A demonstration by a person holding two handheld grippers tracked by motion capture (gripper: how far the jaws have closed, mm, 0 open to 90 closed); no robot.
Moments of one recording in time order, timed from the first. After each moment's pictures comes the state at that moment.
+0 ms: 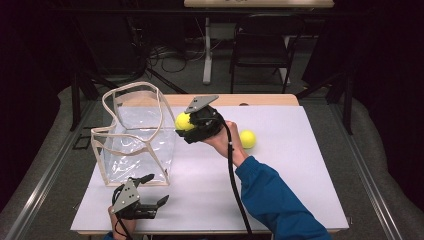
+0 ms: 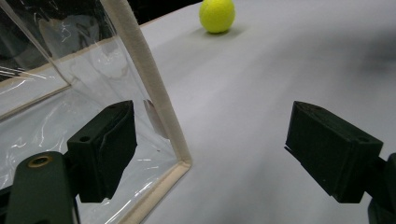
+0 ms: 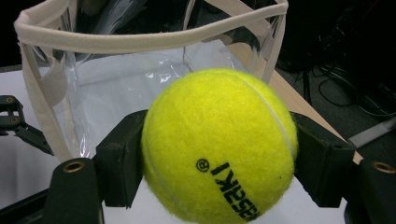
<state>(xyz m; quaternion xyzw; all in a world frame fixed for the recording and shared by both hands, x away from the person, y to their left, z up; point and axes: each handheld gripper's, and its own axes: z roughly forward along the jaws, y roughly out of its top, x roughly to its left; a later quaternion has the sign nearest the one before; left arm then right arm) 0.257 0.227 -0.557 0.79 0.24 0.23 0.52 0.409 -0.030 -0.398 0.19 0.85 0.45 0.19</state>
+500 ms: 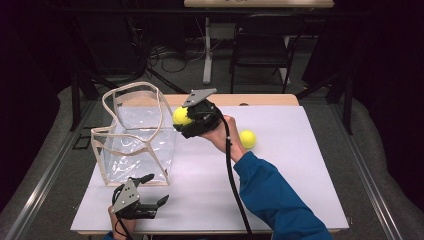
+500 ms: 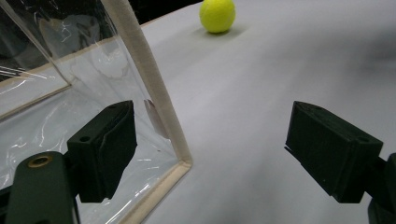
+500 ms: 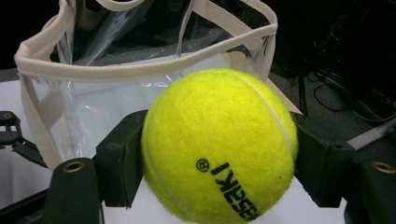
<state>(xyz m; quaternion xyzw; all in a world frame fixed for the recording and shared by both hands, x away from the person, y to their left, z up) 0.257 0.227 -0.557 0.79 0.24 0.23 0.52 0.414 -0.025 -0.383 0.18 0.85 0.45 0.20</state>
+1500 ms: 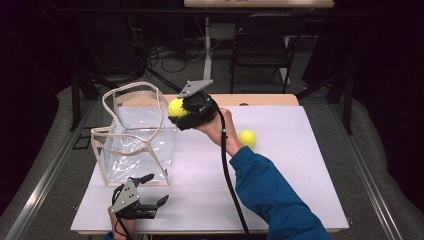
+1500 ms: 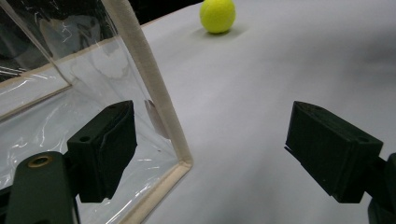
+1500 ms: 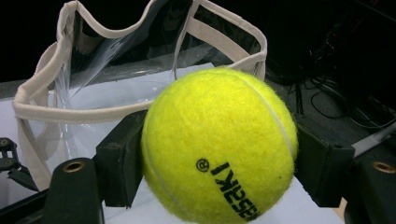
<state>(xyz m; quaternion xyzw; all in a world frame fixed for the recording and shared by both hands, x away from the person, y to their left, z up) 0.257 0.227 -0.557 0.79 0.24 0.23 0.52 0.423 -0.016 -0.365 0.19 0.84 0.46 0.20</state>
